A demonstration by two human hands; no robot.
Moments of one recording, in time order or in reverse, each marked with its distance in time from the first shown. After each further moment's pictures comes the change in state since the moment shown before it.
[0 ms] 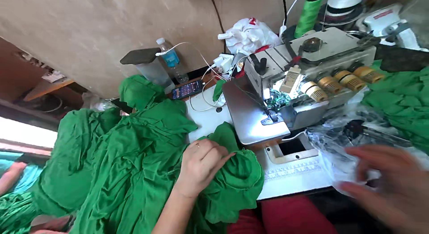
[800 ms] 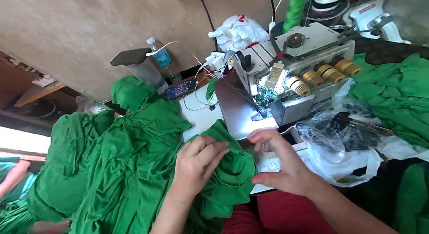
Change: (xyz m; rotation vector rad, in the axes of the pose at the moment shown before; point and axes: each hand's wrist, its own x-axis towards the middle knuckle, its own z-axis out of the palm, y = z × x) left_hand 0.014 0.019 -0.004 -0.051 -0.076 -0.149; right_hand 0.045 -0.013 0.108 0.329 -0.102 0.040
